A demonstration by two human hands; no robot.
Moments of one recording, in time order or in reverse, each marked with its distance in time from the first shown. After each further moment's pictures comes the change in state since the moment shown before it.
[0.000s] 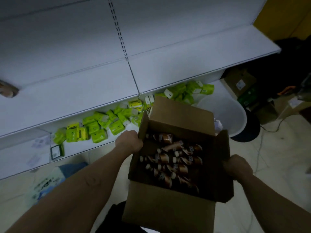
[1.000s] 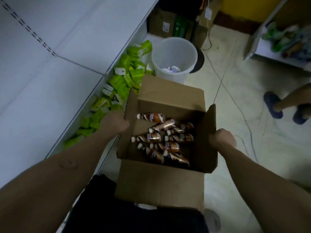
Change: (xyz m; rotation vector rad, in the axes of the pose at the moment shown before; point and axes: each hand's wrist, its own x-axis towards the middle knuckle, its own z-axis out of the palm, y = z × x) left_hand 0.103 -0.118 -0.006 0.174 -0.080 0.757; right_hand -0.182 -0.102 0.237 0.392 0.215 0.627
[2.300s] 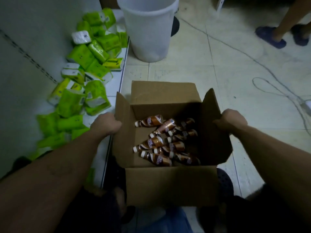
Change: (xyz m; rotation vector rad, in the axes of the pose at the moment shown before) left_hand 0.165 -0.272 0.305 0.235 -0.115 0.225; right_hand 0.048 -0.013 0.414 0.228 0.109 0.103
